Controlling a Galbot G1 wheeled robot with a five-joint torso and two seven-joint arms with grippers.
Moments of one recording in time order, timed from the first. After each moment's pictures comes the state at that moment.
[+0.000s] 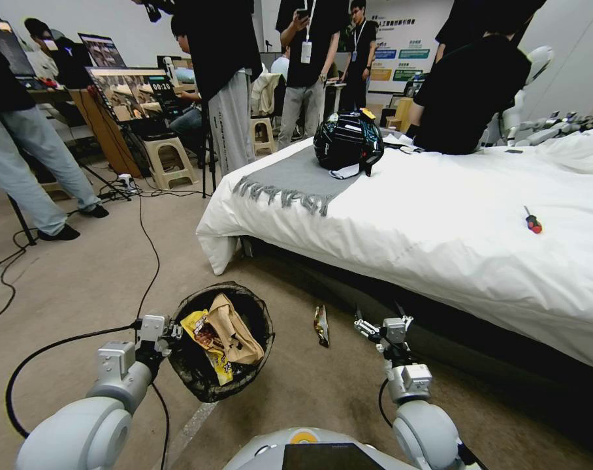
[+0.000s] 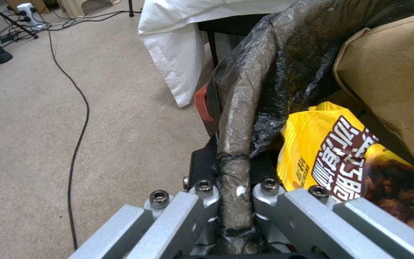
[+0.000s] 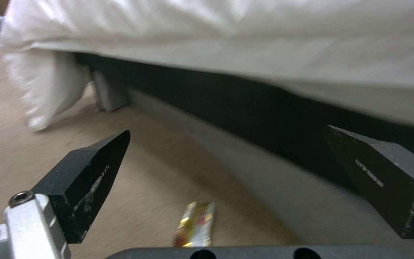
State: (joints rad) left arm 1.75 -1.25 -0.93 -2.50 -0.34 0.72 0.06; right arm -1.52 1.15 0.22 2.14 0.27 -0.17 0.32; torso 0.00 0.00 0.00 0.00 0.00
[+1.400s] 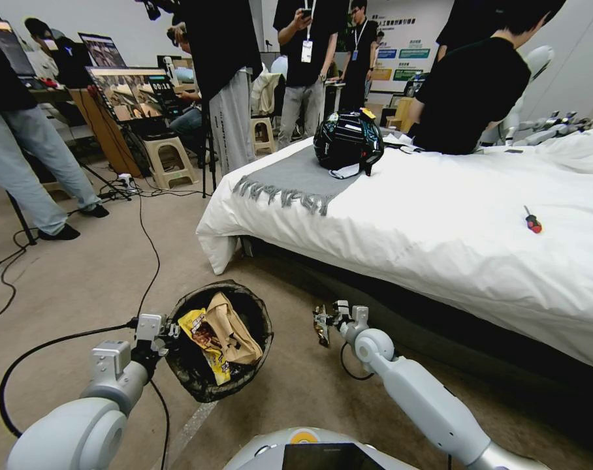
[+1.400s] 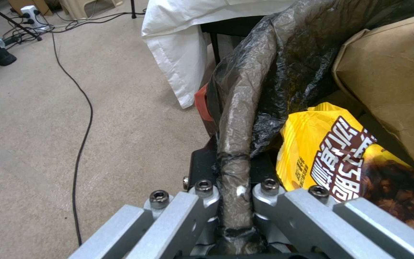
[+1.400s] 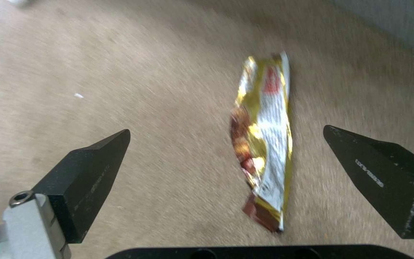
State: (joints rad) left arm 1.75 -1.24 -0.94 -2.50 -0.35 0.73 0.06; right arm -0.96 1.12 -0.08 1.55 0.95 -0.44 0.39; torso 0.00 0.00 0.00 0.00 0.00
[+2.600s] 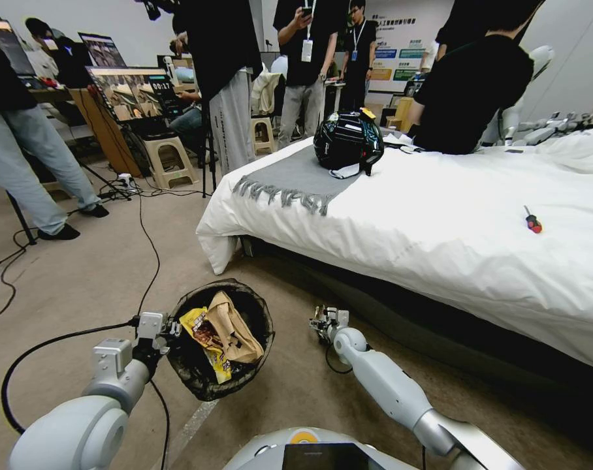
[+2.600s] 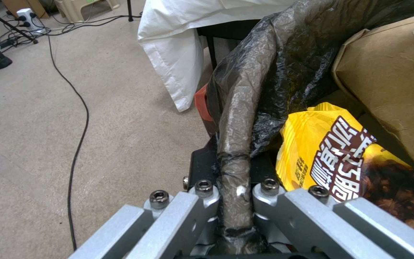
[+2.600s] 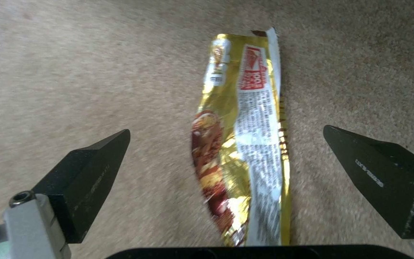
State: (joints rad) left arm 1.73 -1.23 -0.93 -2.49 -0.35 0.72 0.06; right arm -0.78 1.30 -0.12 1.10 0.83 -0.34 0.30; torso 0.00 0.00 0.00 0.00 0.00
